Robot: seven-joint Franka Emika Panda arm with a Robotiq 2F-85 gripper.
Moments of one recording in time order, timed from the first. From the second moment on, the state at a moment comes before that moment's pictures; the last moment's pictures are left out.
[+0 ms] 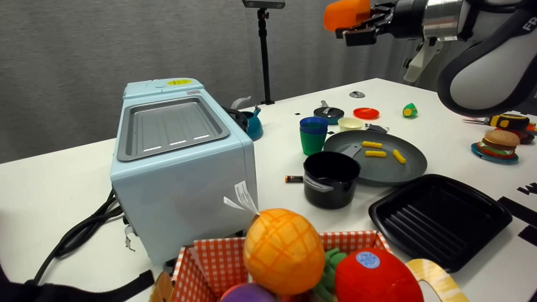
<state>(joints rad) 0.06 0.62 -0.08 -2.11 -0.11 4.21 -0.29</state>
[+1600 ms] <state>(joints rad) 0.06 0.63 -0.08 -2.02 -0.02 4.21 -0.27</state>
